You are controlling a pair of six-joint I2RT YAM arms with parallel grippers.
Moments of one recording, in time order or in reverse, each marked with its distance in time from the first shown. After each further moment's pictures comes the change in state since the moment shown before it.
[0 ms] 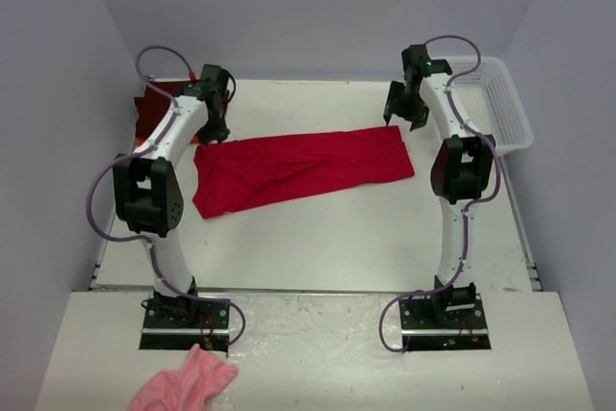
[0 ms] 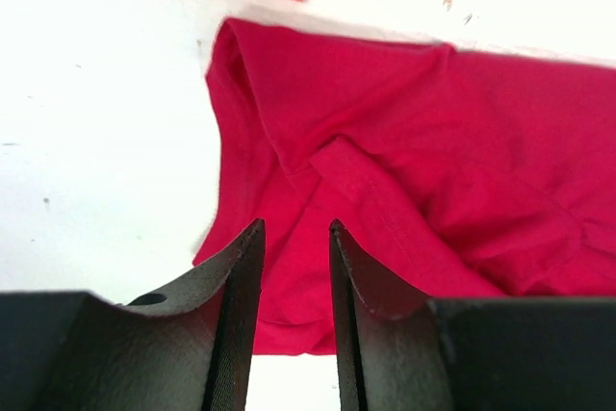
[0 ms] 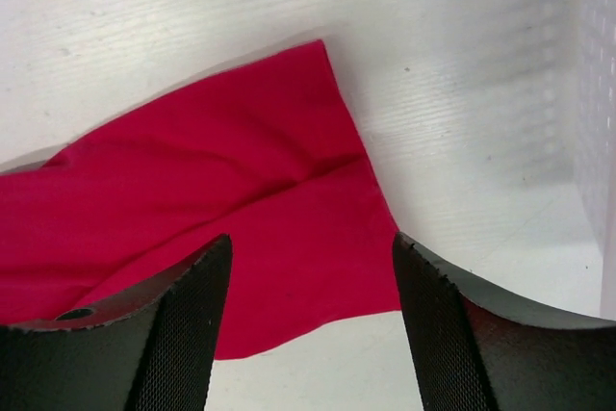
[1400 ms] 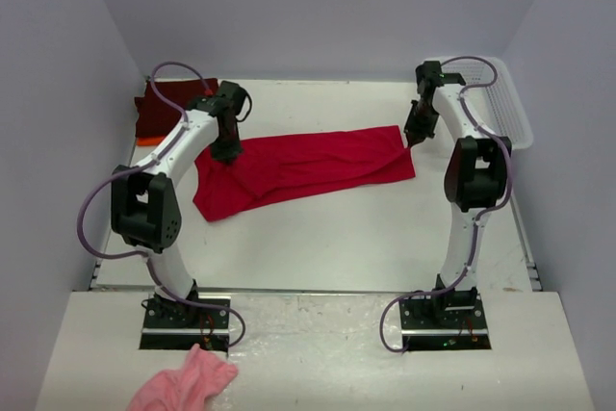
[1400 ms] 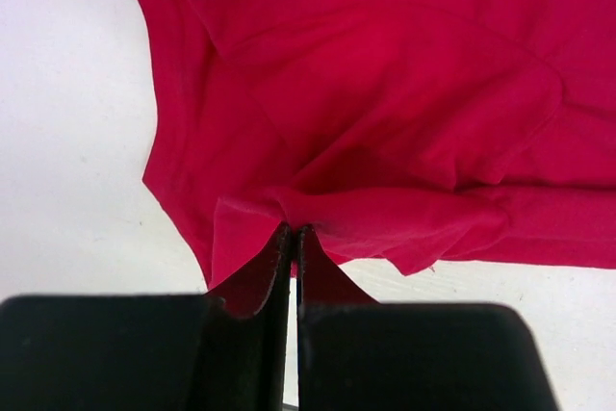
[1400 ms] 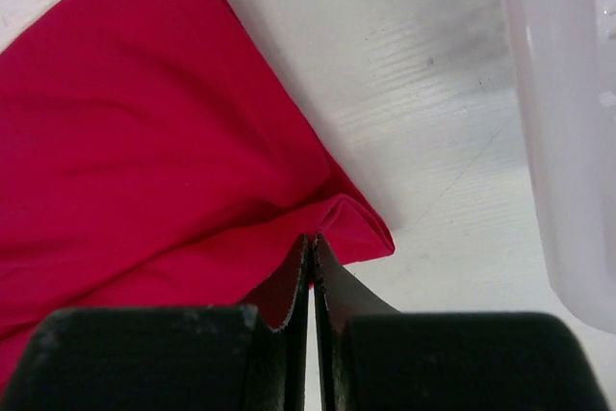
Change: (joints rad) left arm -0.115 -0.151 -0.165 -0.054 0.061 -0.069; right arm -0.051 -0.165 -0.314 0.048 -0.010 0.075
